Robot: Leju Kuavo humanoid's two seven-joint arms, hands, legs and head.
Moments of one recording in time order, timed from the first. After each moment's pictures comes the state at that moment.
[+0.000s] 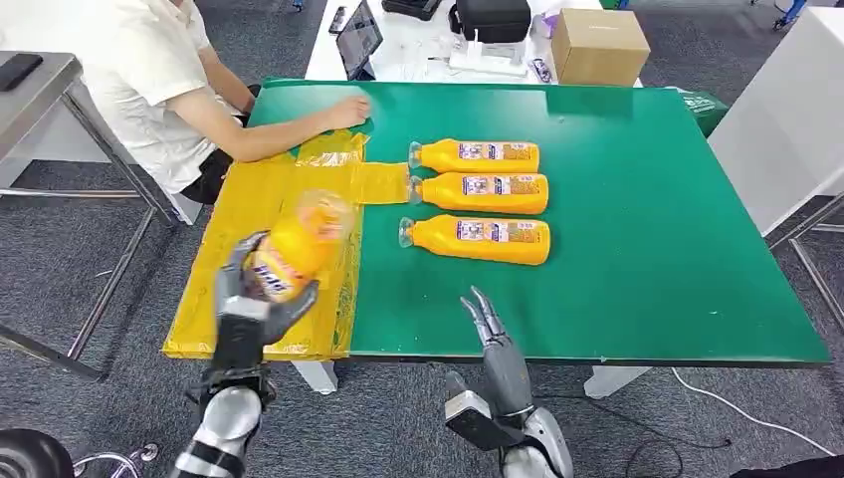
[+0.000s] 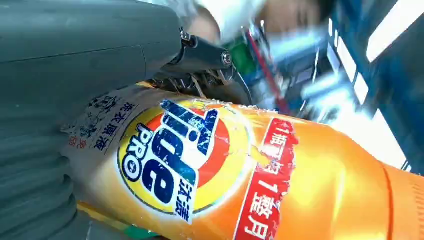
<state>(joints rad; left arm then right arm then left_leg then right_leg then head) -0.18 -0.10 -0.29 -1.35 -0.45 0.54 -0.36 -0.04 0.04 0.46 -1.15 0.50 -0.56 -0.70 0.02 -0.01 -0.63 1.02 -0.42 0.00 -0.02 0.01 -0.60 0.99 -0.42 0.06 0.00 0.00</state>
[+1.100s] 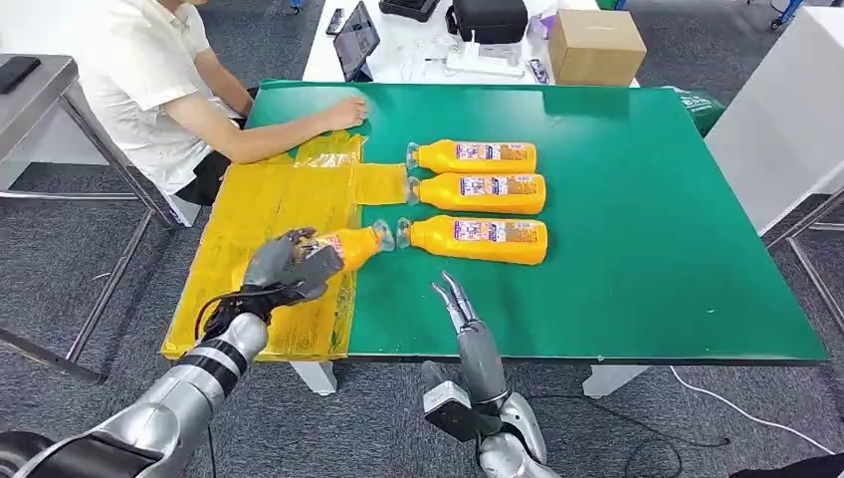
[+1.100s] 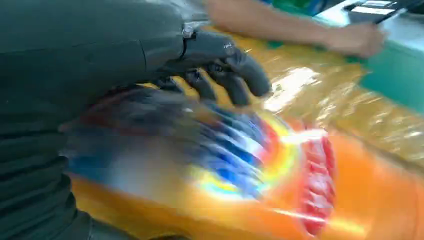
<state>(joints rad) -0.65 -0.05 -0.33 -0.54 -0.78 0.35 -0.12 -0.11 0.05 0.59 -1.15 0.39 -0.57 -0.70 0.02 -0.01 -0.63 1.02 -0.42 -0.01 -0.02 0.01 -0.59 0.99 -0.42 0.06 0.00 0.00</state>
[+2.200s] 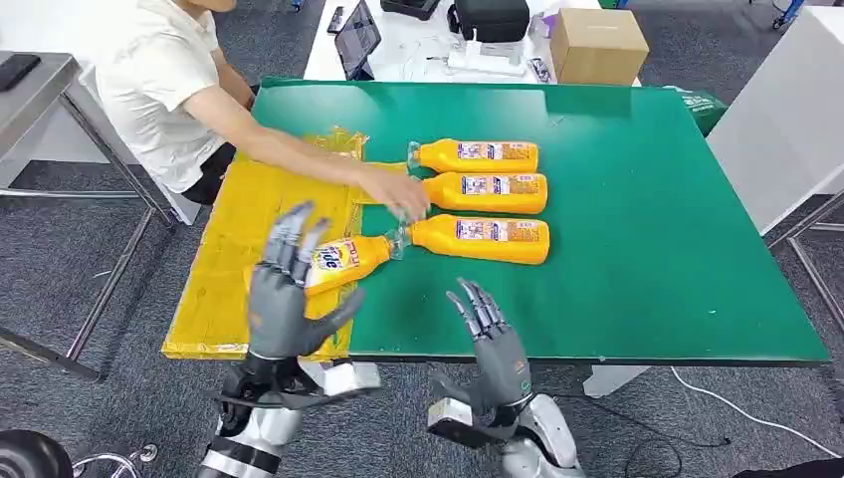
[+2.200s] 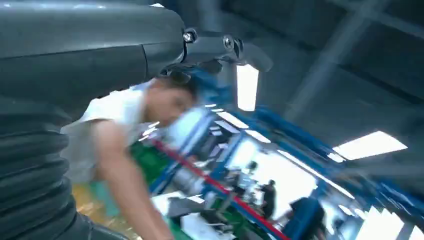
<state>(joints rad) -0.12 -0.28 -0.21 -1.42 -1.03 0.70 -0.58 -0.10 -0.01 0.46 -1.12 0.81 -0.69 -0.58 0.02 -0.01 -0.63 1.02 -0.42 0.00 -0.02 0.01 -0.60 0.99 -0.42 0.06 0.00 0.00</state>
